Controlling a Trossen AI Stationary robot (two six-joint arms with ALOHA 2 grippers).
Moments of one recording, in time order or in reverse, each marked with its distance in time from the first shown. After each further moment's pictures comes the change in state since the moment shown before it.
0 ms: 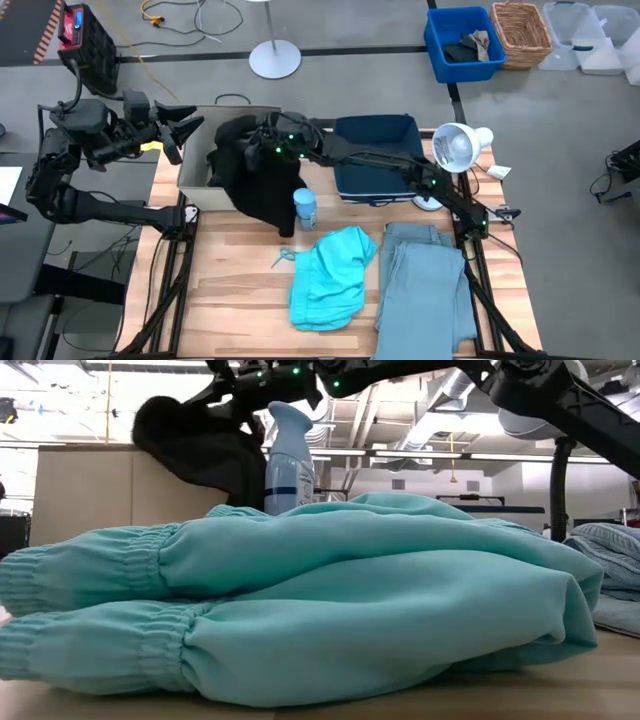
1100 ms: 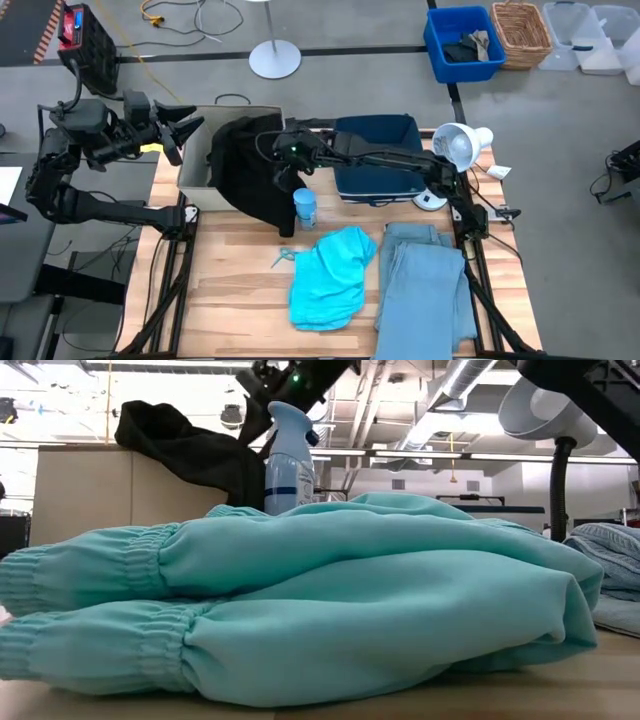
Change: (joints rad) left arm 0.000 0.000 0.000 -0.001 0.001 0.042; right arm 0.045 -0.182 -0.133 -0.669 0.224 -0.296
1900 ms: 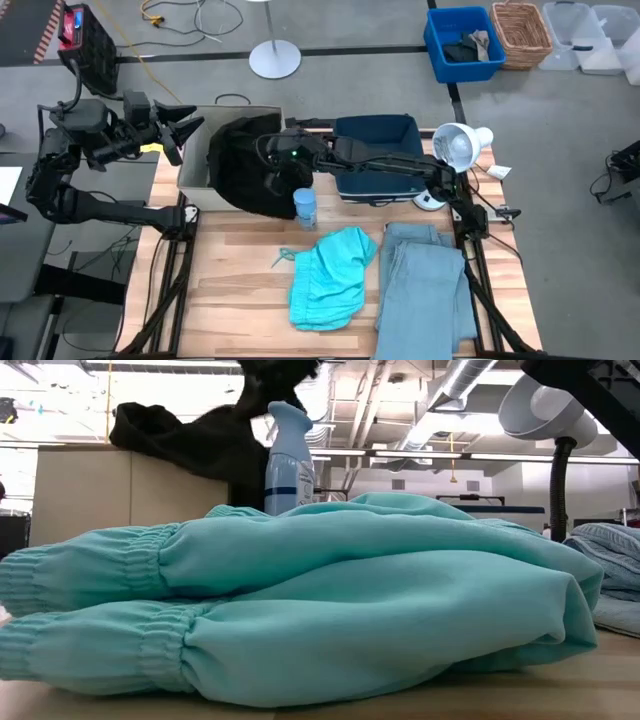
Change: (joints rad) left arm 0.000 0.000 0.000 0.001 0.000 -0.003; right arm 0.049 0.002 0.097 0.097 0.034 -0.049
